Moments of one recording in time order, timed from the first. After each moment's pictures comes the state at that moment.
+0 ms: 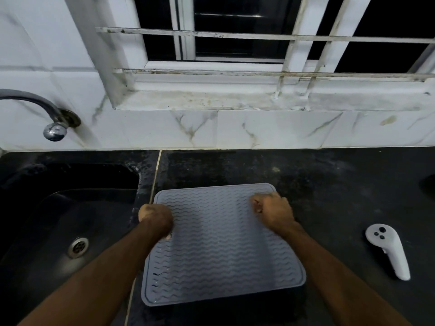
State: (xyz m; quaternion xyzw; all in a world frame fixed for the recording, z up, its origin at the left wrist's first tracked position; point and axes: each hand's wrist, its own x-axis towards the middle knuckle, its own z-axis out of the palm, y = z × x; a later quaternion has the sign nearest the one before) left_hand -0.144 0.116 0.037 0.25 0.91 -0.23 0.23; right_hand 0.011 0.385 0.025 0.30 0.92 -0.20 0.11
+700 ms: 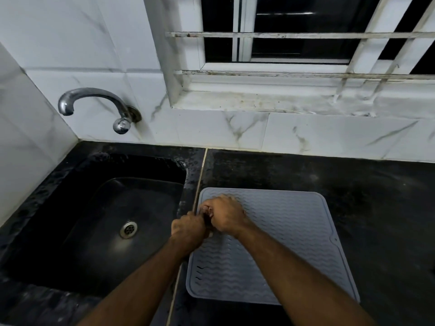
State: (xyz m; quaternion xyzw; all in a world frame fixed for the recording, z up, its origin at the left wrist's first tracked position) left_hand -0.128 0.061 0.010 0.19 0.95 -0.06 0.22; right_hand -0.116 0.187 0.019 0.02 0.98 -0.17 0.12
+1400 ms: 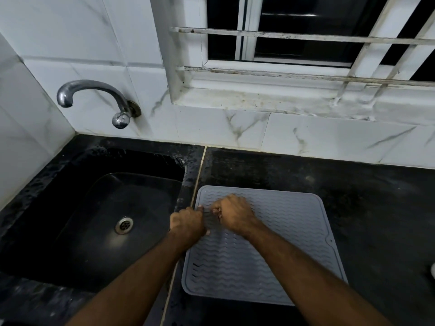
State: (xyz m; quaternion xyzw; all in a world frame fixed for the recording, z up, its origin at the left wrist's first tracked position) left_hand -0.134 0.067 0.013 0.20 0.95 -0.09 0.21; right_hand -0.106 0.212 0.016 0.03 0.98 -0.17 0.12
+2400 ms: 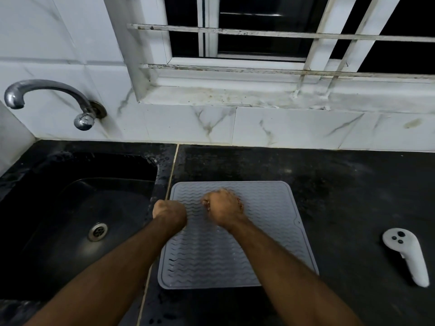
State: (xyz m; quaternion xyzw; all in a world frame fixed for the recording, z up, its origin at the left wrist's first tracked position) left_hand -0.128 0.100 0.033 0.26 0.92 -0.23 0.21; right_hand -0.073 0.241 0.014 0.11 0.97 -0.20 0.08
